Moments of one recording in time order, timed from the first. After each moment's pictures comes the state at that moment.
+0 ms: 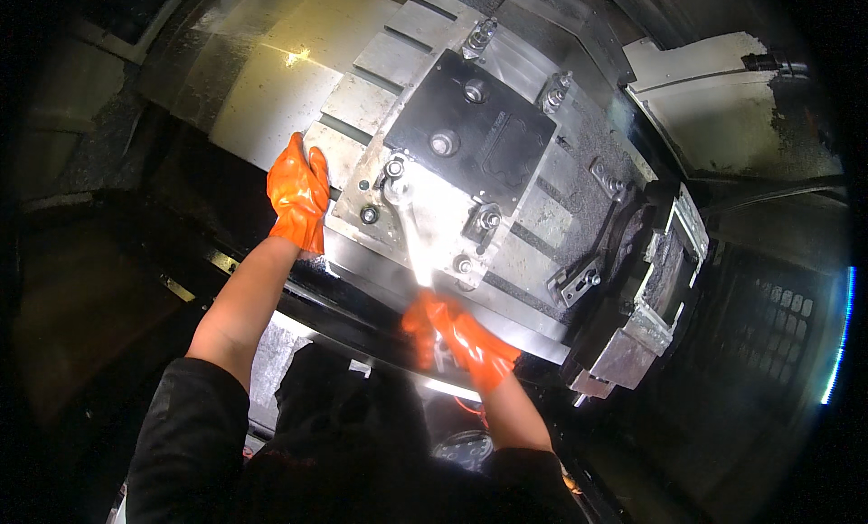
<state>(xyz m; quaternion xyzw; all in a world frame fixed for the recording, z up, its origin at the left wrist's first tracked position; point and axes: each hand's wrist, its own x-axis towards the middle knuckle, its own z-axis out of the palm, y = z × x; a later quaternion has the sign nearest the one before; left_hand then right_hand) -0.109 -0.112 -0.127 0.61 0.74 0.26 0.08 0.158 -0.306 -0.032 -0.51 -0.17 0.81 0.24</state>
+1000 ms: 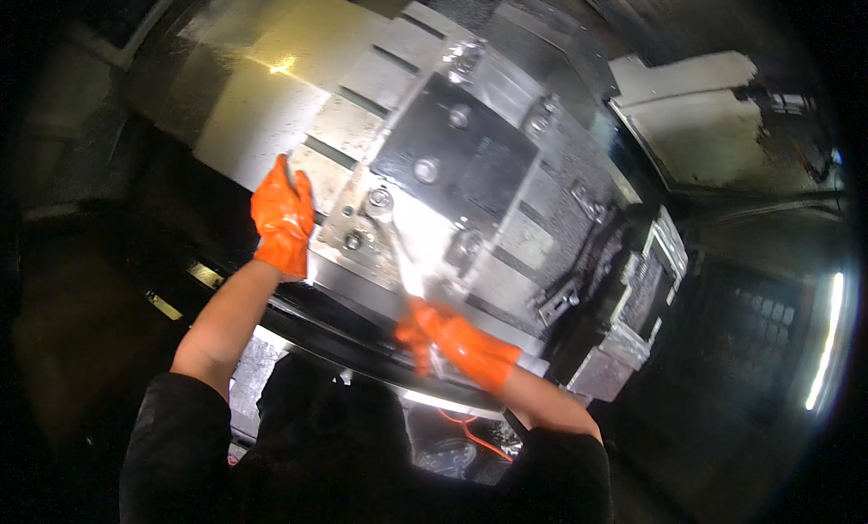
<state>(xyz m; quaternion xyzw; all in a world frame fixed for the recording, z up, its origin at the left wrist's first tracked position) -0.107 -0.105 -0.125 0.60 0.76 0.22 0.10 0.166 -0.270 -0.019 -0.52 -0.19 0.81 0.16</state>
